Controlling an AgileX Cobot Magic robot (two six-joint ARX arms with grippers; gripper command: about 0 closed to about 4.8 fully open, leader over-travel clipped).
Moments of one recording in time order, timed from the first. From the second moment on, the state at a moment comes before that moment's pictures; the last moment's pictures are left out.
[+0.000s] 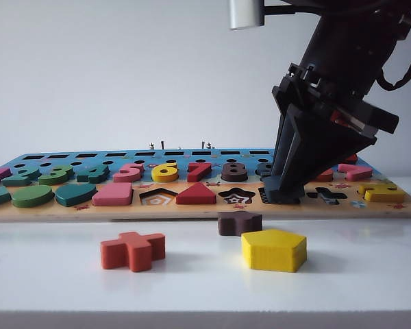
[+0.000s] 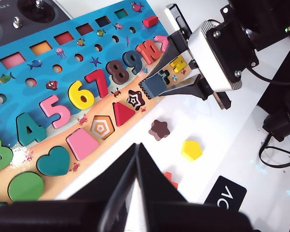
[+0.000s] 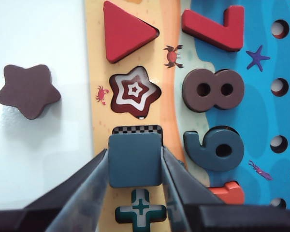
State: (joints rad) left arm -0.35 0.72 0.83 -0.74 0.65 0.03; right arm 0.72 1.37 0.91 -0.55 -0.02 -0.89
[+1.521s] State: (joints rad) left arm -0.35 0.72 0.83 -0.74 0.65 0.03; right arm 0.72 1.38 0.90 -0.52 -0.03 -0.89
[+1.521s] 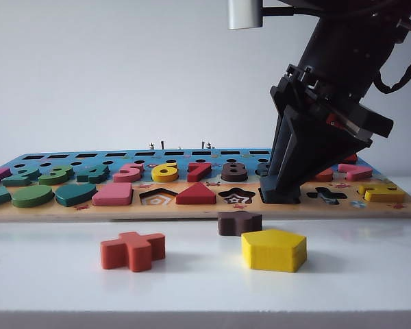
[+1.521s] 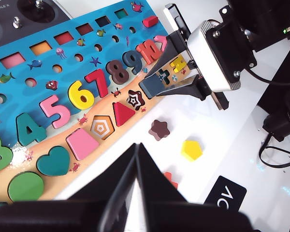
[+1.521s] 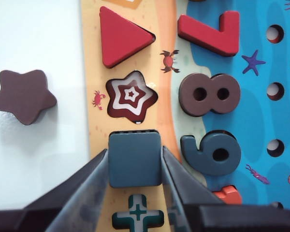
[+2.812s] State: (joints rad) left arm -0.35 0.72 0.83 -0.74 0.65 0.03; right arm 0.72 1.39 0.90 -0.52 -0.04 -0.86
